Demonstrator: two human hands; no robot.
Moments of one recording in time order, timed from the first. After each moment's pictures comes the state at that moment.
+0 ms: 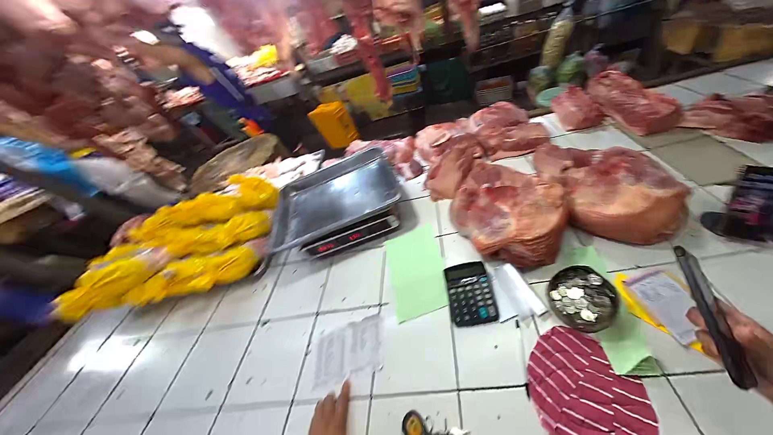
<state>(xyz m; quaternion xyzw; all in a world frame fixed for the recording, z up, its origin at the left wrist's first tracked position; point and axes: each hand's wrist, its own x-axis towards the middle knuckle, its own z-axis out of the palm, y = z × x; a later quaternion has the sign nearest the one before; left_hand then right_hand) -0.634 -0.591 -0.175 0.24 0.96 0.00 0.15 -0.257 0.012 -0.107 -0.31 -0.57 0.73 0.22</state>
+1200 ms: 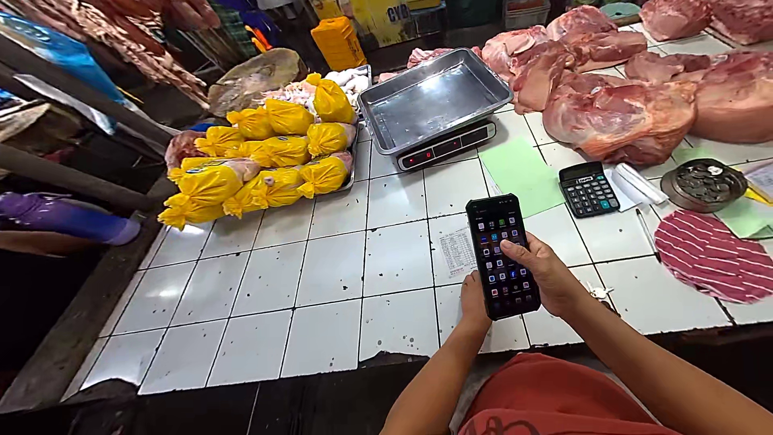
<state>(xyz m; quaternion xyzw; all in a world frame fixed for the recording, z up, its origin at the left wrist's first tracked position) -0.668 -0.619 -0.129 0.33 0.87 0.13 0.33 -0.597 -0.511 0.009 -0.27 -0.46 0.83 0.12</state>
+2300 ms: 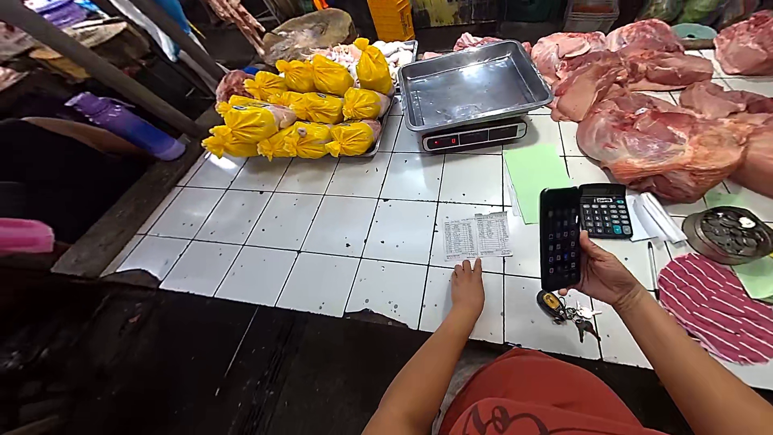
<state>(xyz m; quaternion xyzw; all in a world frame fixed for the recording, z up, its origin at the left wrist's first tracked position) -0.657 -0.598 -0.151 0.26 0.92 0.05 0.29 -0.539 -0.364 -0.081 -0.09 -0.35 0.93 -0.10</state>
